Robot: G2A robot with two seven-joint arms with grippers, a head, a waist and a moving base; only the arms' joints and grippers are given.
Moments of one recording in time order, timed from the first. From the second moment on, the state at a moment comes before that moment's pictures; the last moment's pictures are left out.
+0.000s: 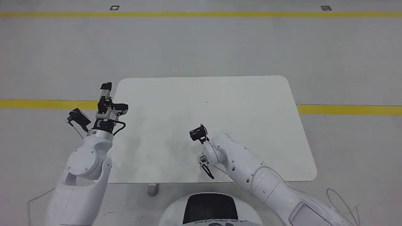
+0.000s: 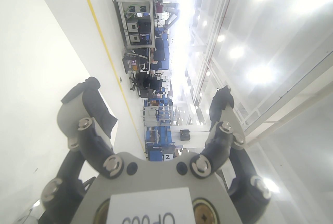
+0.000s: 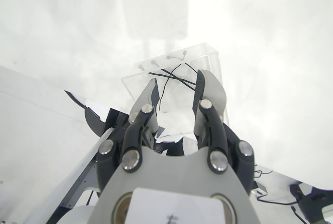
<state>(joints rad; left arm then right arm) 1.73 -1.15 -1.60 -1.80 -0.42 0.00 0.00 -1.14 -1.51 0.68 -1.18 -1.14 0.30 1.18</state>
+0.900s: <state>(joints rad) 1.73 -1.15 -1.60 -1.80 -0.42 0.00 0.00 -1.12 -1.55 0.65 -1.10 -1.14 0.29 1.16</state>
